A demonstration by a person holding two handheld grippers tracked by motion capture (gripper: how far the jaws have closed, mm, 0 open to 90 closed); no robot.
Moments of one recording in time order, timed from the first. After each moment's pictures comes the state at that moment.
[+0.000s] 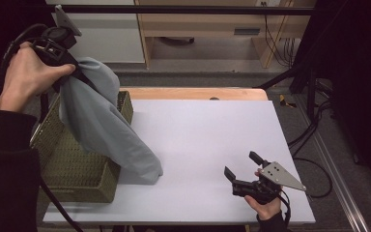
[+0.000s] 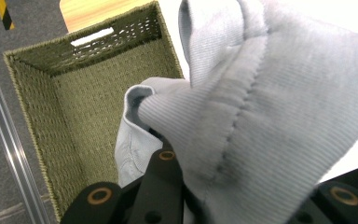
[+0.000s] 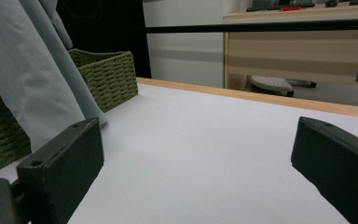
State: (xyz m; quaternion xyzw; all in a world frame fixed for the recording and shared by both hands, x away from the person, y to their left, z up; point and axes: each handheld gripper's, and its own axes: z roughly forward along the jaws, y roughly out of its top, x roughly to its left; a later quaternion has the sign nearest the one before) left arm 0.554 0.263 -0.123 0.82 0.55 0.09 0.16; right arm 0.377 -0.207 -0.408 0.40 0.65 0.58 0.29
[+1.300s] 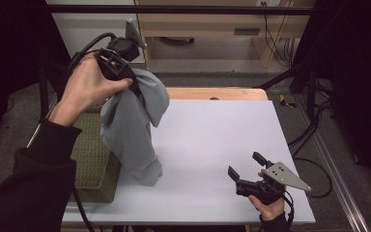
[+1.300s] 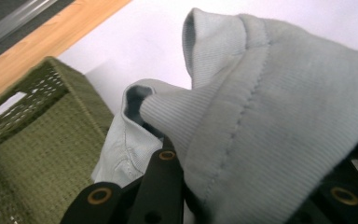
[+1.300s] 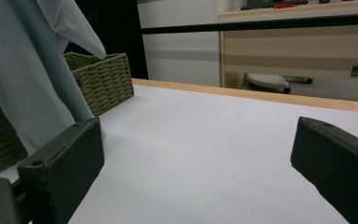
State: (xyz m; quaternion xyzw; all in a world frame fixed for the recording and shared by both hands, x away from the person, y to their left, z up) left arm 0.526 0.136 -0.130 0.89 0.40 0.08 0.18; right arm 0.376 -0.215 -0.407 0.41 0.64 0.59 0.28
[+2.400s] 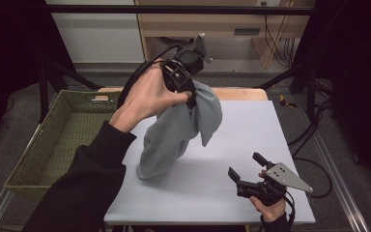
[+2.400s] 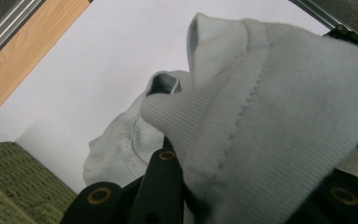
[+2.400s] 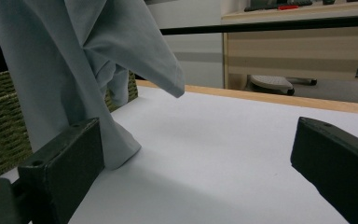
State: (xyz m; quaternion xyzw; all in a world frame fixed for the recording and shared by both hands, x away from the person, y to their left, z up) left arm 0.511 0.029 -0.144 0.93 0.30 0.05 0.19; right arm 0.372 -0.216 -0.404 0.41 0.64 0.59 0.27
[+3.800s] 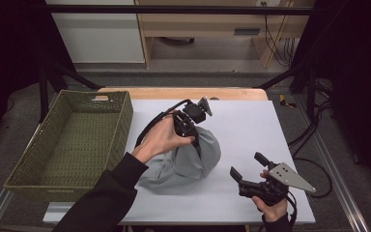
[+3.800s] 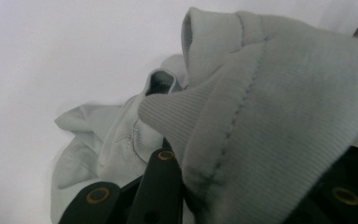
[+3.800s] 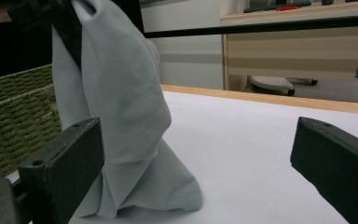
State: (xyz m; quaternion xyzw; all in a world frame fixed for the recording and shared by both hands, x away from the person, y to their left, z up) left arm 0.522 0.015 -0.290 0.95 0.26 -0.02 0.16; right arm 0.372 -0.220 -0.404 0.41 0.63 0.60 0.28
